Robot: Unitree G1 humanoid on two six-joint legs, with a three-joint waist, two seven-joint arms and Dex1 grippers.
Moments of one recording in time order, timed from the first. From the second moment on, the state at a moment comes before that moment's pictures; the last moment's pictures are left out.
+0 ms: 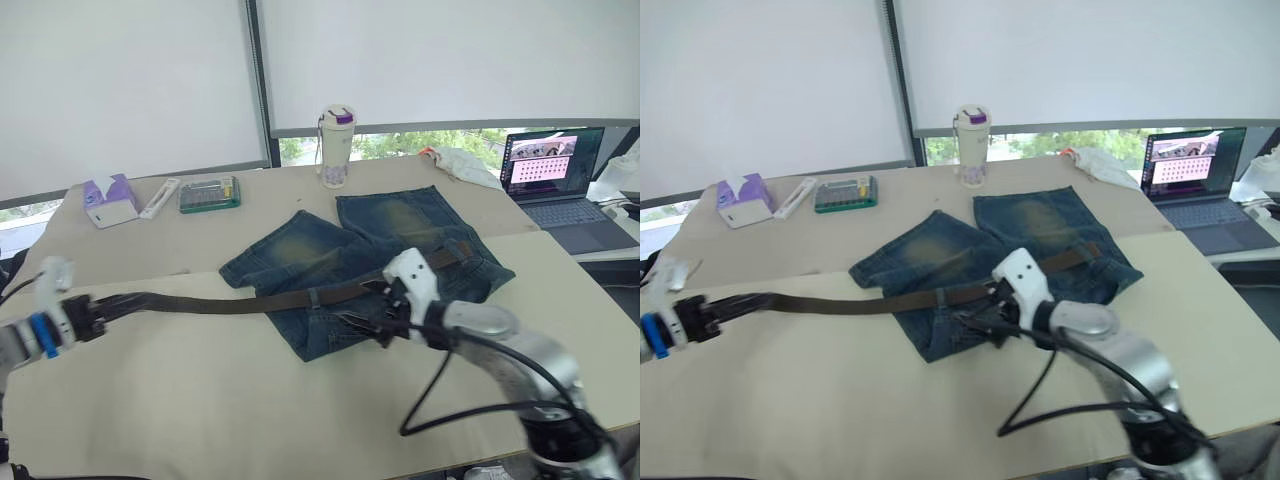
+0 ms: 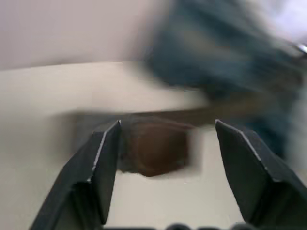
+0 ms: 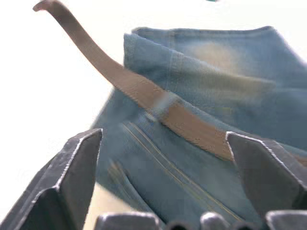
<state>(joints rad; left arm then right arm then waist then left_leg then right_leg) -0.31 0.99 0.27 0.18 -0.77 0.92 -1.12 -0.39 -0.65 0.09 -0.60 0.49 0.99 0.57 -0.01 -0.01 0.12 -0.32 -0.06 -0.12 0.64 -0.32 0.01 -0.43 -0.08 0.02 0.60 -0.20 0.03</state>
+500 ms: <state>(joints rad) -0.90 0.36 -0.37 0.57 -0.27 0.66 -0.88 -0.54 -0.81 0.13 -0.68 0.44 1.19 0.54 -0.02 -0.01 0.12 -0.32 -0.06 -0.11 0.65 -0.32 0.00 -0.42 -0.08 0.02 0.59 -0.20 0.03</state>
